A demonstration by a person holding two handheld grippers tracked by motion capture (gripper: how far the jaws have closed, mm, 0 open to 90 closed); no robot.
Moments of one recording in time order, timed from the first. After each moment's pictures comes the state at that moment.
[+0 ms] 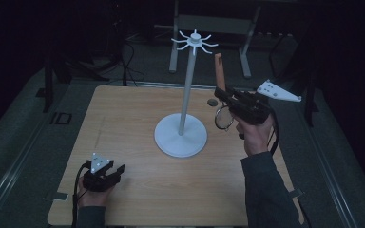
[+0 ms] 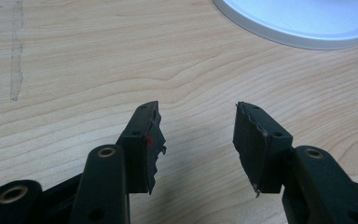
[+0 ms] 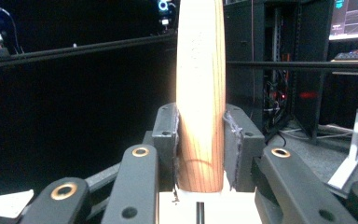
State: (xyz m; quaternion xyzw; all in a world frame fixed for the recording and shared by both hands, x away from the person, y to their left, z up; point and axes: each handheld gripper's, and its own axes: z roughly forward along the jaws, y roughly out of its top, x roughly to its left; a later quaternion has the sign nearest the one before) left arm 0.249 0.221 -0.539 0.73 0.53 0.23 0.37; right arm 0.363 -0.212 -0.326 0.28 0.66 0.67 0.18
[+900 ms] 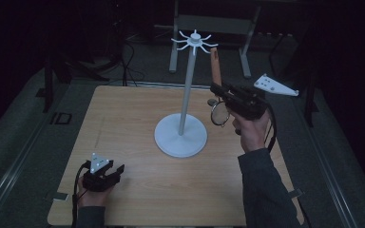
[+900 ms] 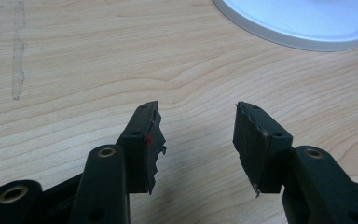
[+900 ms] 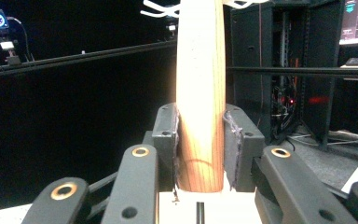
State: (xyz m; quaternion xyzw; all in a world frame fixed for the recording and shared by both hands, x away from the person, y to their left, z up) left arm 0.249 0.222 -0.539 0.73 0.53 0.23 0.37; right arm 0.368 -0.201 -0.314 0.27 0.66 0.68 0.18
